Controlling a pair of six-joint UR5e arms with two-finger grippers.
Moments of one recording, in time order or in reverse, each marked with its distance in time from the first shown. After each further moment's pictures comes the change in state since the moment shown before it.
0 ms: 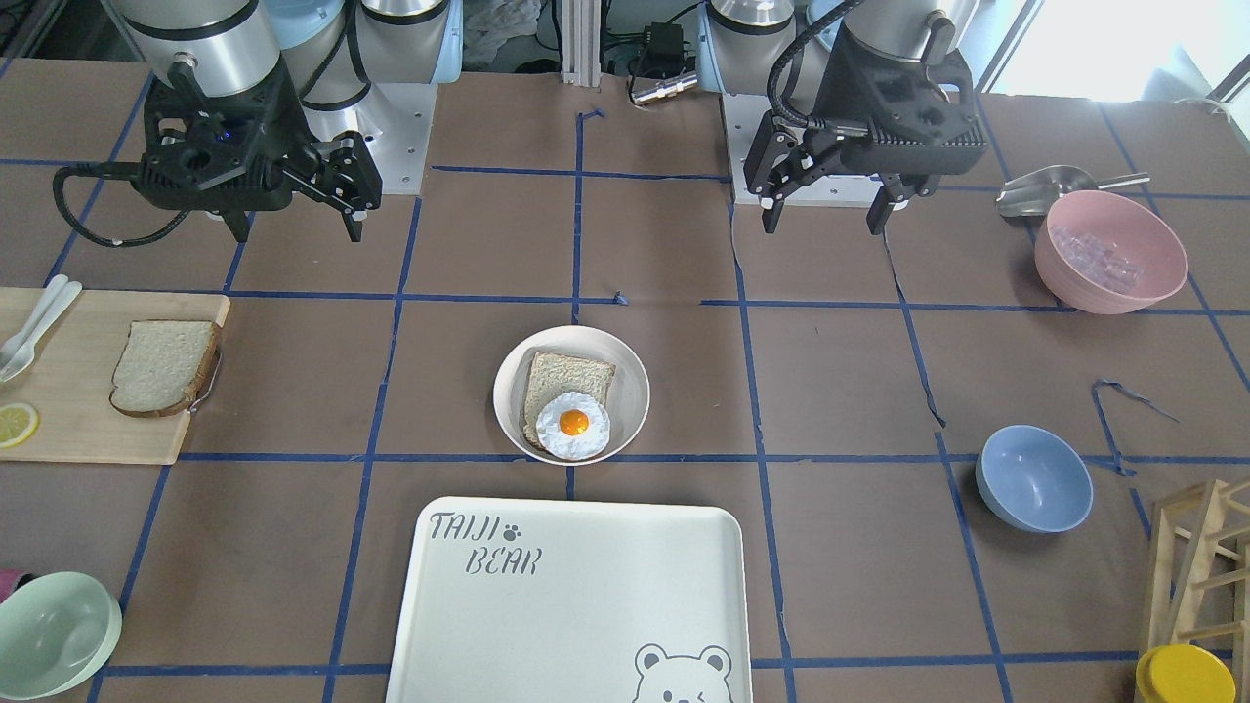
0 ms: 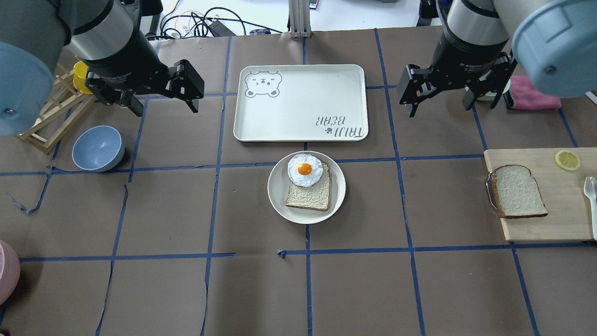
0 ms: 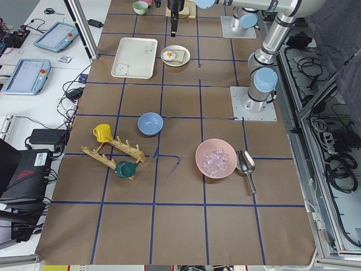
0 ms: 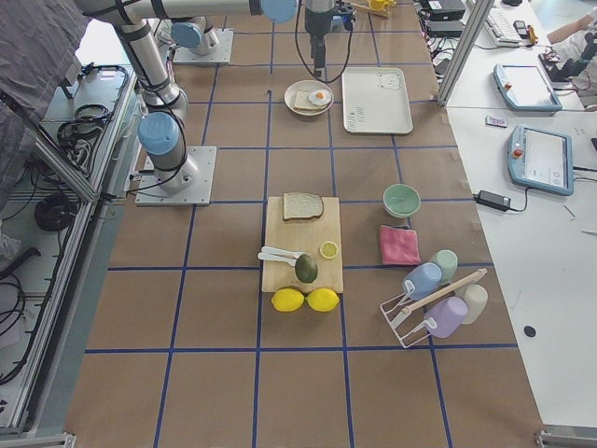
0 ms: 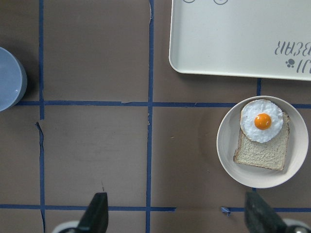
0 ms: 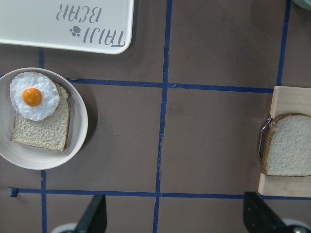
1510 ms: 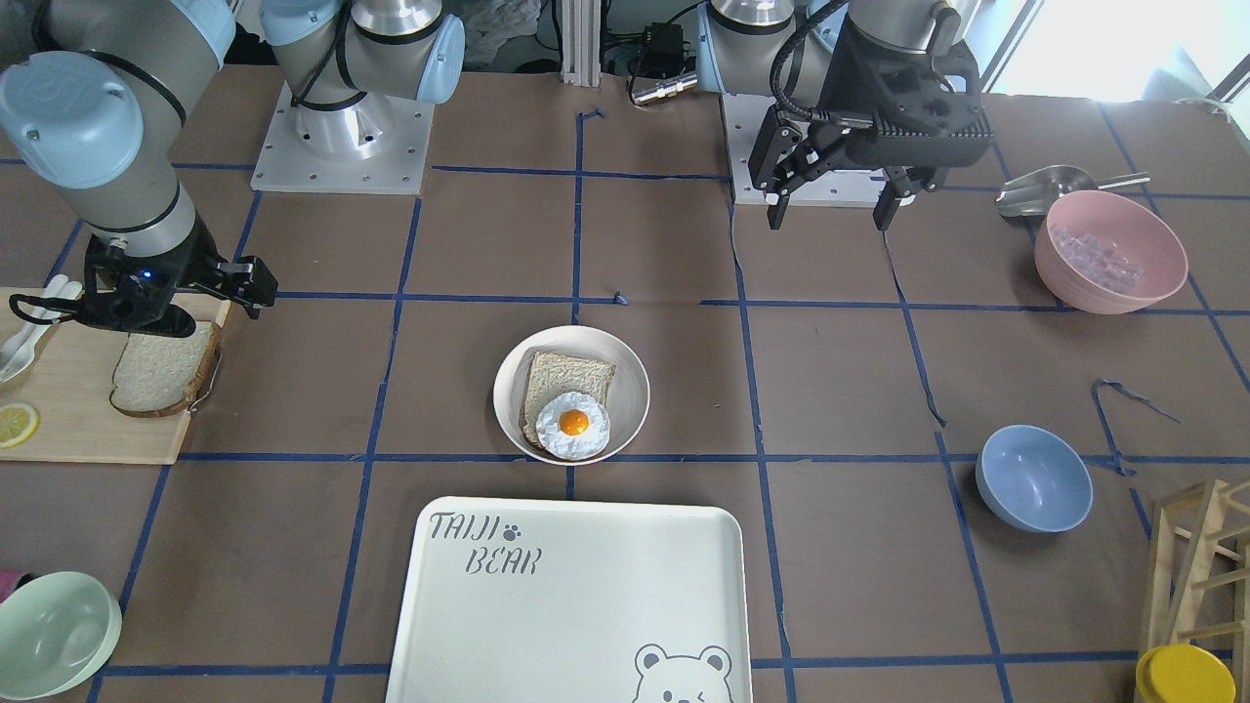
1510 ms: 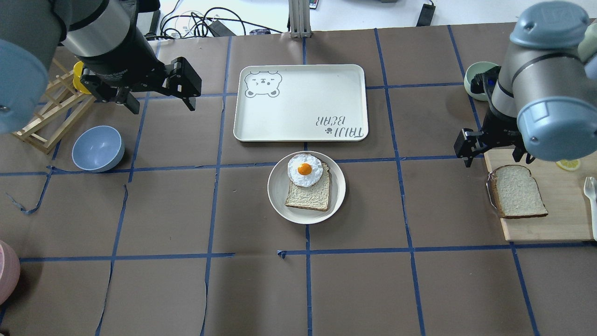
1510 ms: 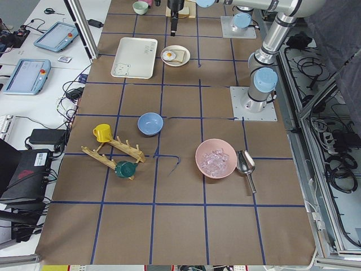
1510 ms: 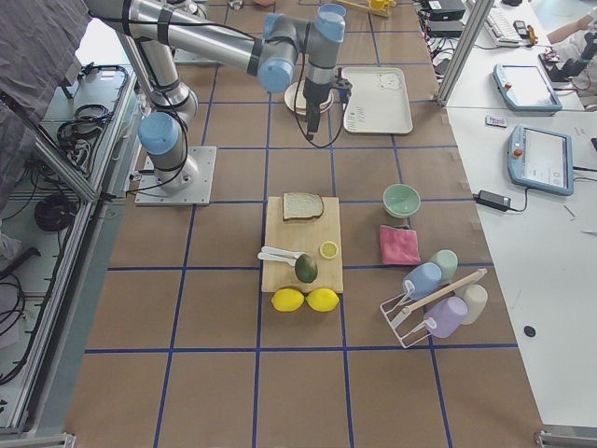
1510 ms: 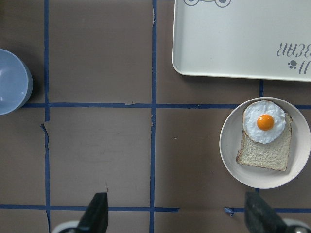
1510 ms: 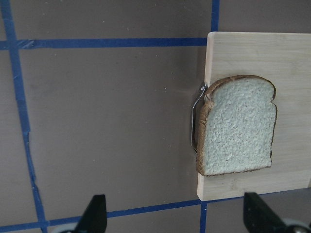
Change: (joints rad) left arm 0.000 0.002 0.011 -0.009 0.012 0.006; right arm -0.282 0.035 0.434 -0.388 -0.159 -0.179
